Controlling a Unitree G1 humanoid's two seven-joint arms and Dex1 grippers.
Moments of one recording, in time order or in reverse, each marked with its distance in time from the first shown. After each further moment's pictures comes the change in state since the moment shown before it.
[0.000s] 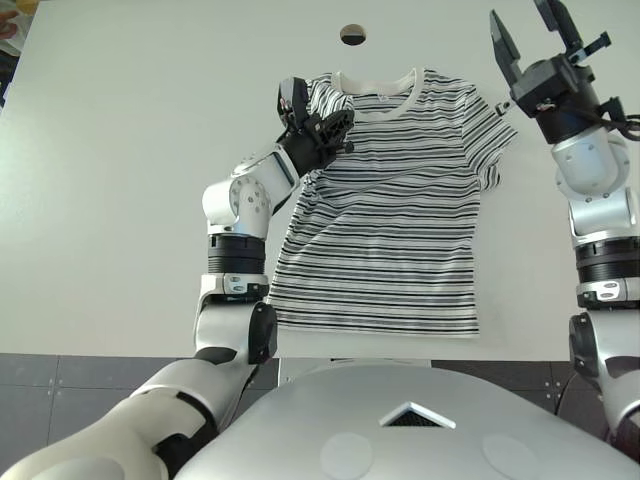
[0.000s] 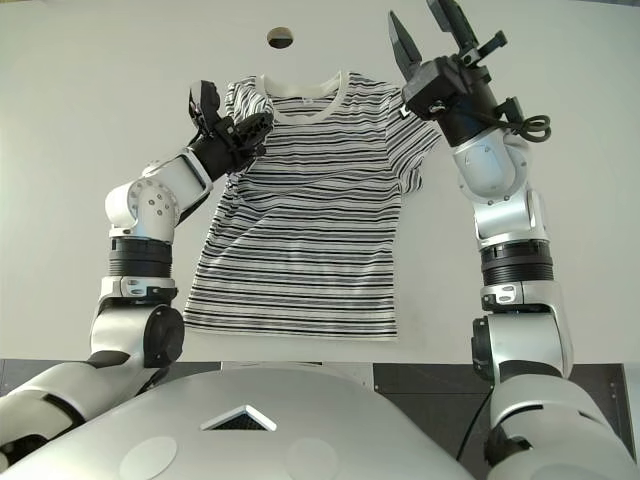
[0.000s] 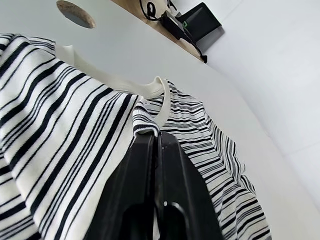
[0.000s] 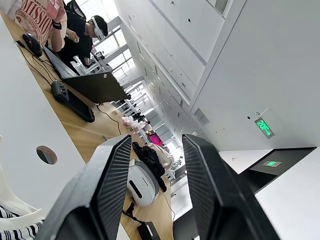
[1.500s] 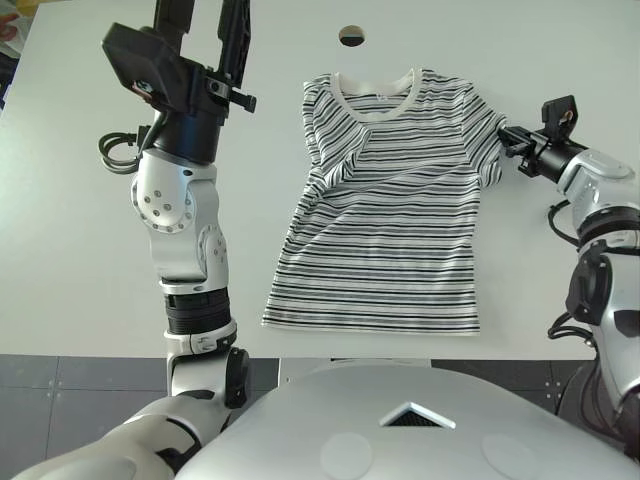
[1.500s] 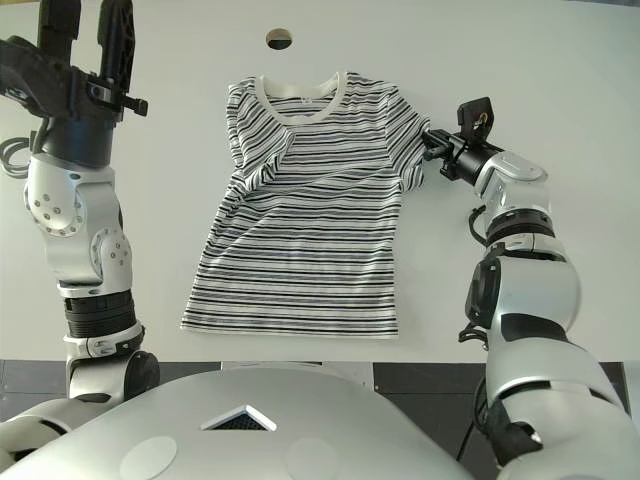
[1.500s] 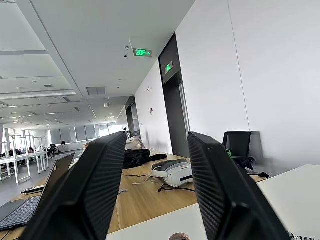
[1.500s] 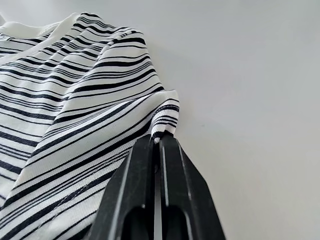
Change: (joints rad) left arm 0.291 0.142 -0.010 -0.544 0.318 -0.865 -0.036; right arm -0.282 0.050 -0.209 0.827 0.433 0.709 0.631
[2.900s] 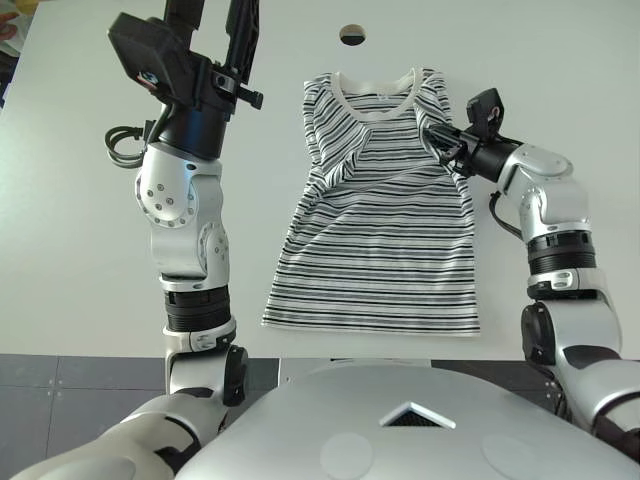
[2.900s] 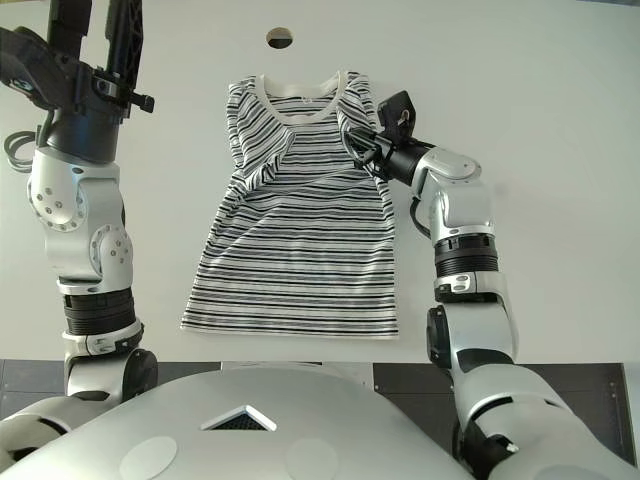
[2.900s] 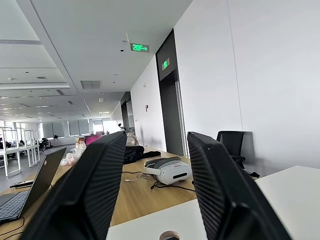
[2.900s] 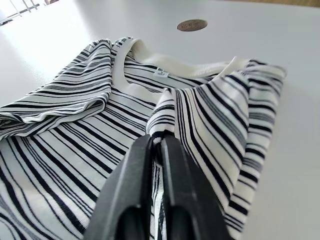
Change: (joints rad) left arm -0.016 0.012 -0.026 -0.009 -0.038 0.048 0.013; right arm 0.231 0.191 0.125 -0.719 0.059 0.338 -0.016
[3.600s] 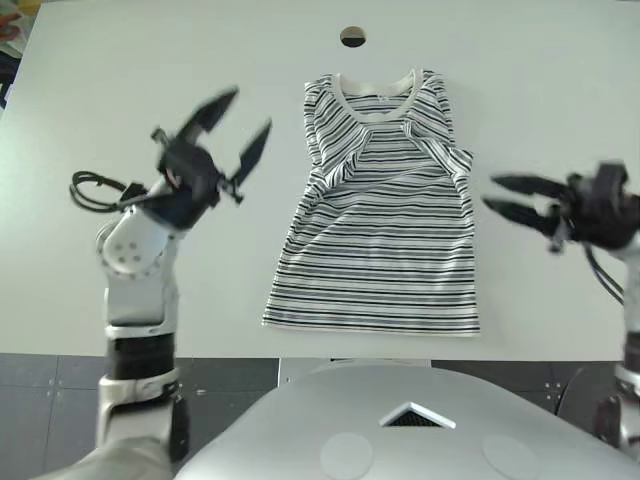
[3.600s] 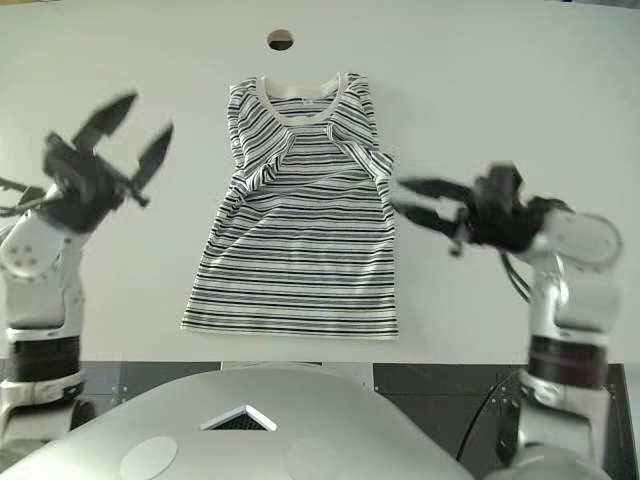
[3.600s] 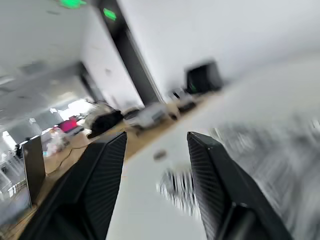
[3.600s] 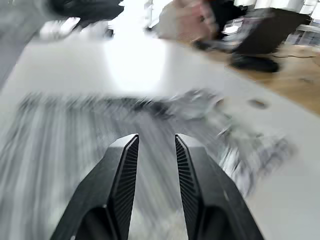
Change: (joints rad) left arm 0.369 0.405 0.008 0.024 0.157 -0.282 -0.336; right arm 0.665 -0.411 -0.280 -0.652 0.254 -0.342 0.663
